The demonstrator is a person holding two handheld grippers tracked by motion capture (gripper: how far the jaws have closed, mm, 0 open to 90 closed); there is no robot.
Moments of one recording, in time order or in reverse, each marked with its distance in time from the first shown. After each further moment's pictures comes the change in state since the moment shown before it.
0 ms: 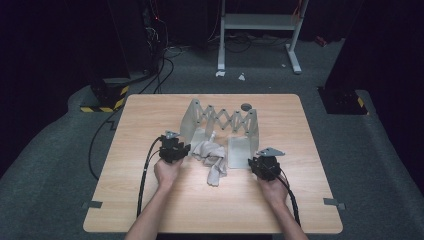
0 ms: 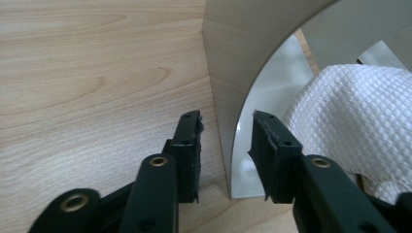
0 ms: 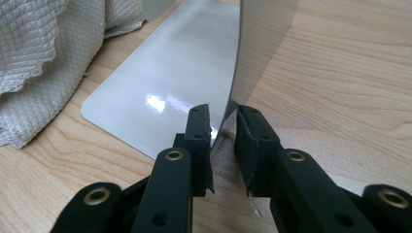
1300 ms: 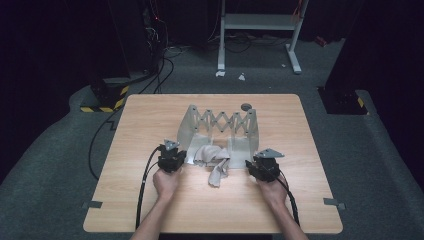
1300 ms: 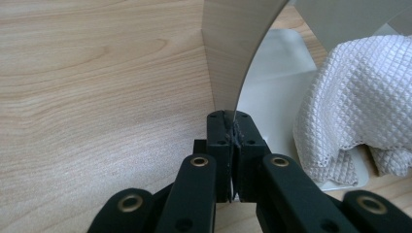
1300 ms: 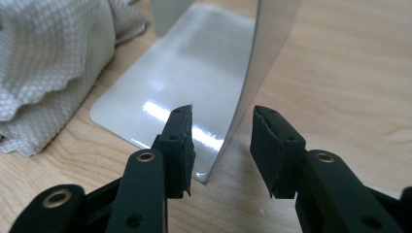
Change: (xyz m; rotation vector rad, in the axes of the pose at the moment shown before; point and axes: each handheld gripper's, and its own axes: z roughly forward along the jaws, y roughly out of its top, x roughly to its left) left arm -0.013 -0.026 -0.019 -0.020 0.045 0.035; right arm 0.005 -0.001 -0.004 -0.031 -0.011 -0.017
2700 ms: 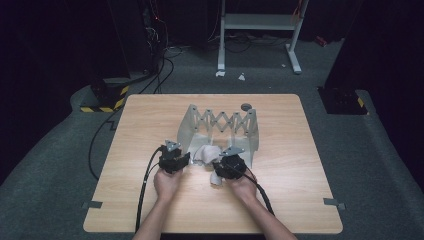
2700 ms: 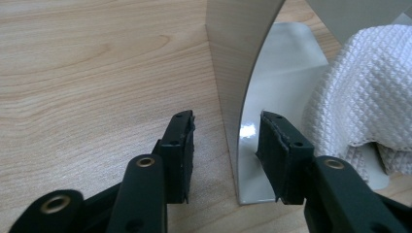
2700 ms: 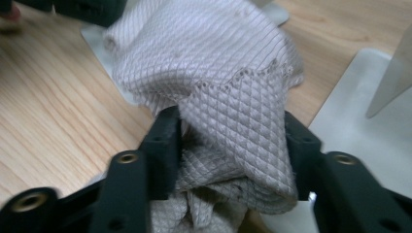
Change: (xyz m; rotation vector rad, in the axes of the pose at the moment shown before) left arm -0.001 -0.004 0.007 -0.003 0.020 0.015; right arm 0.086 0.036 0.046 0.058 0.128 -0.144
